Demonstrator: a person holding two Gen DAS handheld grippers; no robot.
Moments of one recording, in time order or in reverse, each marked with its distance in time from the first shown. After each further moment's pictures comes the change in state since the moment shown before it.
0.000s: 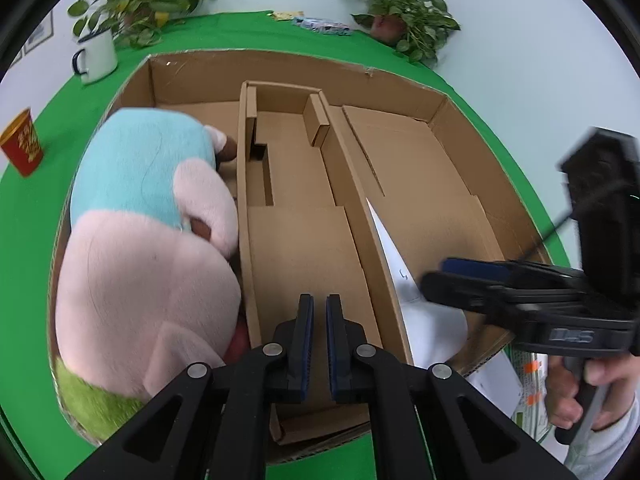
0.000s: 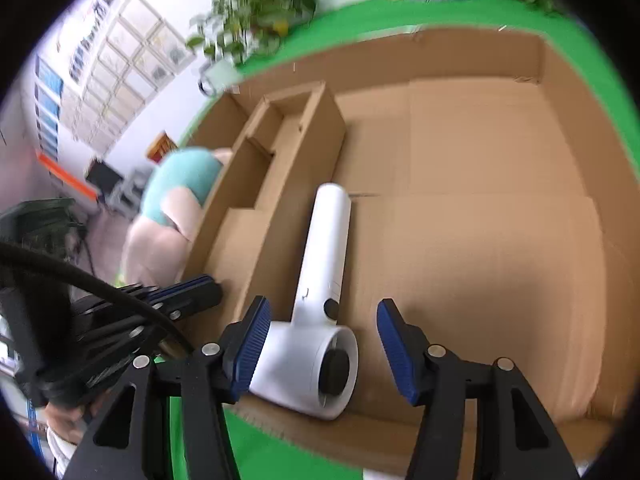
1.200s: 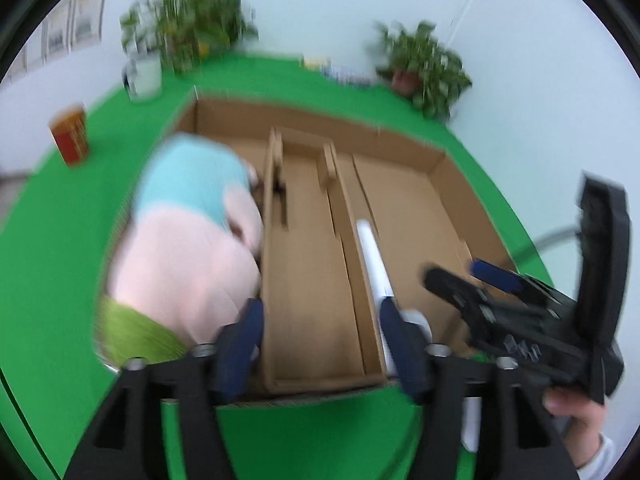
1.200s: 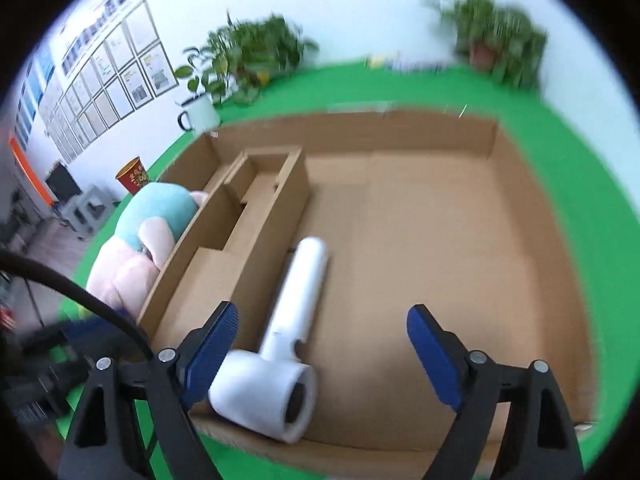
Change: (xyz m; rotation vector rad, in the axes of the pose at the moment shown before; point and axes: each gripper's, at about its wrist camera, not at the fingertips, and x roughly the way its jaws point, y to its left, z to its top) left arm -0.067 -0.022 -0.029 -0.052 -0.237 0.069; right arm -0.053 0.023 -0.035 -0.113 -0.317 -0.267
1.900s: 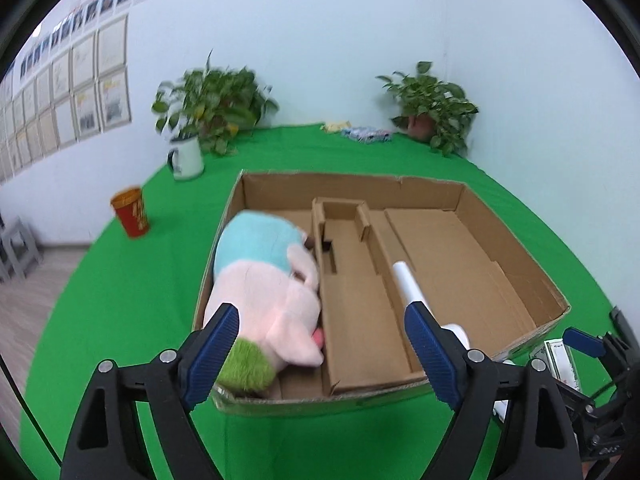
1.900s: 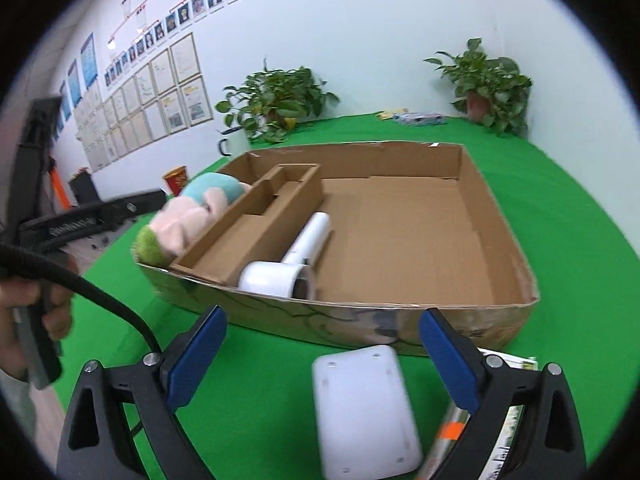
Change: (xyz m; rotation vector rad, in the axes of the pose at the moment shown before) left arm -0.066 0.007 -0.026 0.101 -0.176 0.159; right arm -0.076 -0.010 -0.081 -0.046 -0.179 0.097
